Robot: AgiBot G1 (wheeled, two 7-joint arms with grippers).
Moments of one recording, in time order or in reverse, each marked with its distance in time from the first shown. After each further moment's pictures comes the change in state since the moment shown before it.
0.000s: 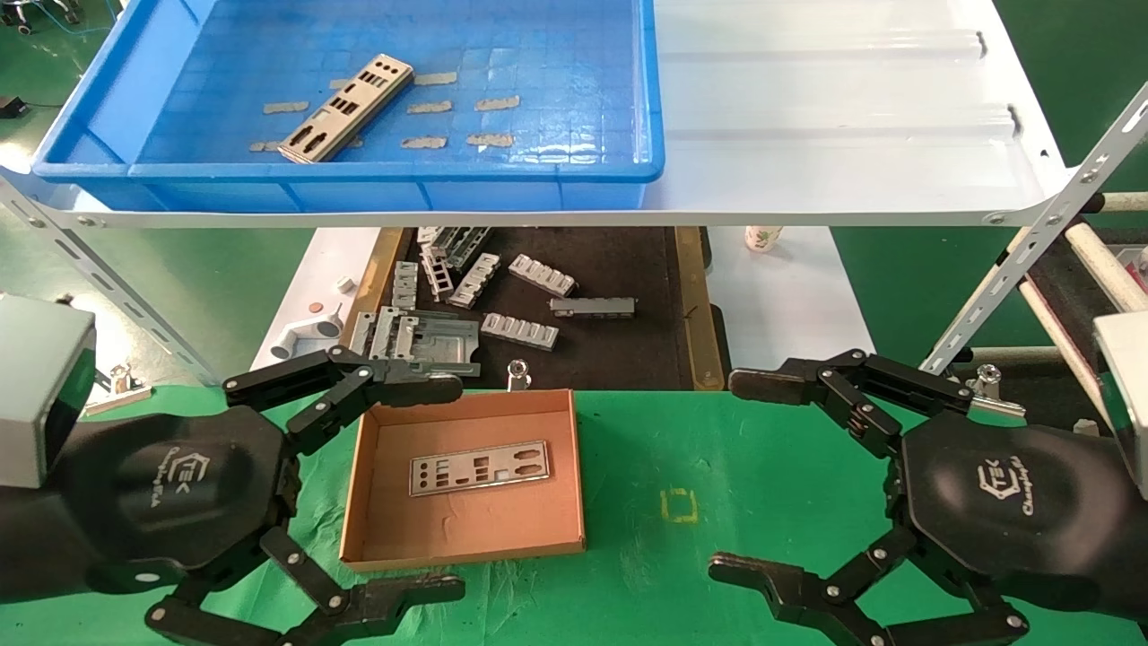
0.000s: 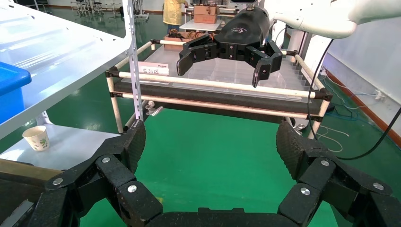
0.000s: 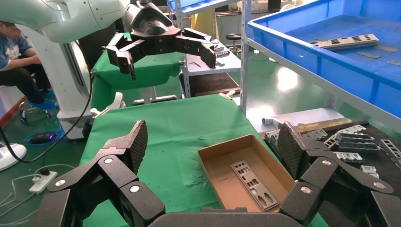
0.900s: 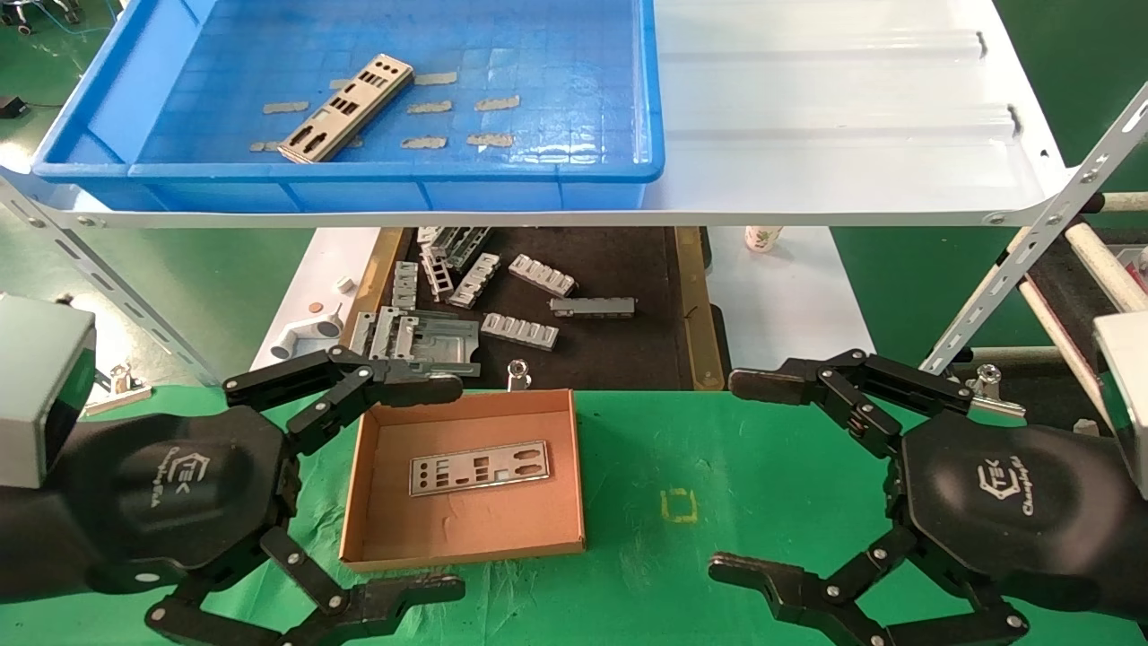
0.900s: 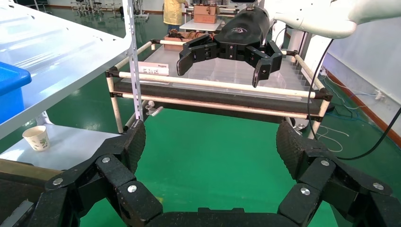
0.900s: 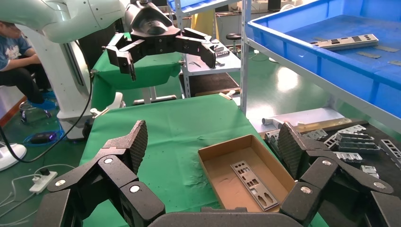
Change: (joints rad) left arm 0.000 0.000 0.000 0.000 0.000 0.000 0.000; right arm 0.000 0.000 0.000 0.000 0.000 0.000 0.000
